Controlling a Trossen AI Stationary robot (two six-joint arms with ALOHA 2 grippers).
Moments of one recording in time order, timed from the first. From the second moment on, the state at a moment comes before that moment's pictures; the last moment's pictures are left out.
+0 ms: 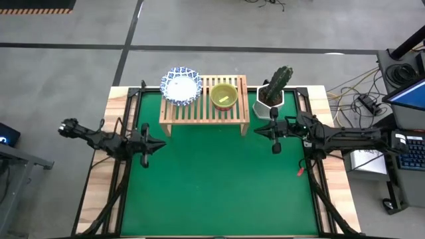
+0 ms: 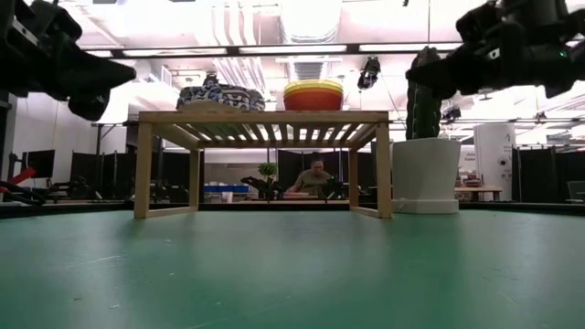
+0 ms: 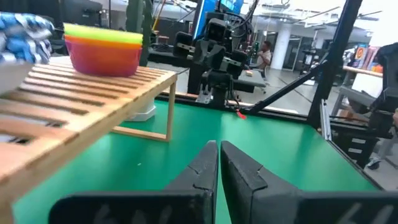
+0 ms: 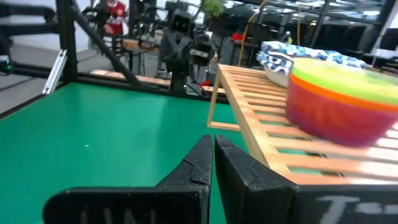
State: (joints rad) left arm -0.38 0.03 0.04 0.01 -0.50 -0.14; right arm -0.30 0.77 0.21 0.53 -0.31 -0.19
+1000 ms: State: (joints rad) left arm -0.37 0.03 0.01 0.08 -0.52 -0.09; right arm -0.40 0.26 0.01 0.48 -0.32 -0.13
